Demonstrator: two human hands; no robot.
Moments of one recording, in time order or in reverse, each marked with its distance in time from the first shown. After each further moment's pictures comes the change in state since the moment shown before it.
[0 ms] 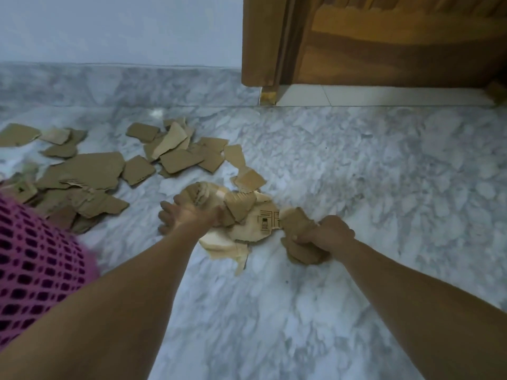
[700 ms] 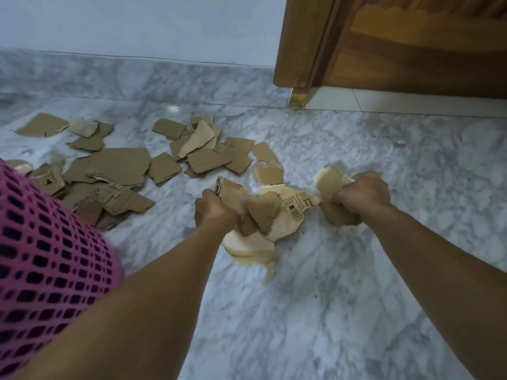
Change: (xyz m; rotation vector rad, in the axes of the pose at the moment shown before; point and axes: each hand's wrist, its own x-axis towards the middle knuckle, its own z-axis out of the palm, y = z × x) left_hand 0.027 0.004 -0.009 -0.196 -0.103 0.046; right_hand 0.007 -0.074 -0.052 0.222 0.312 -0.115
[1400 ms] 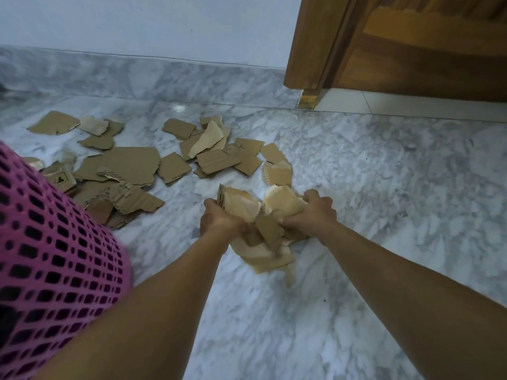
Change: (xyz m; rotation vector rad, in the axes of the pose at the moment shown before) left_hand -0.017 -0.013 -0.010 -0.238 -0.090 -0.100; right_hand -0.039 -0.020 0.079 -0.166 -0.327 -0.146
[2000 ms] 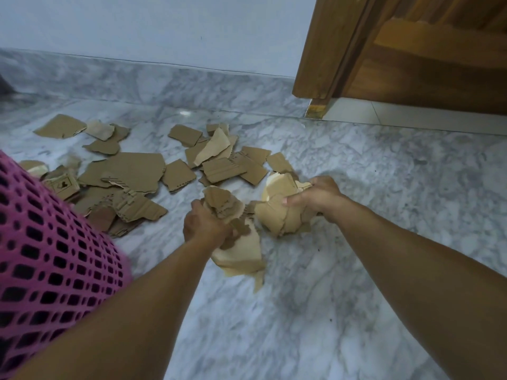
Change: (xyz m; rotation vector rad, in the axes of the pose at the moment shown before) left_hand 0.022 -0.003 -0.028 0.154 0.118 0.069; right_hand 0.043 -0.039 -0.033 0.329 -0.046 -0.032
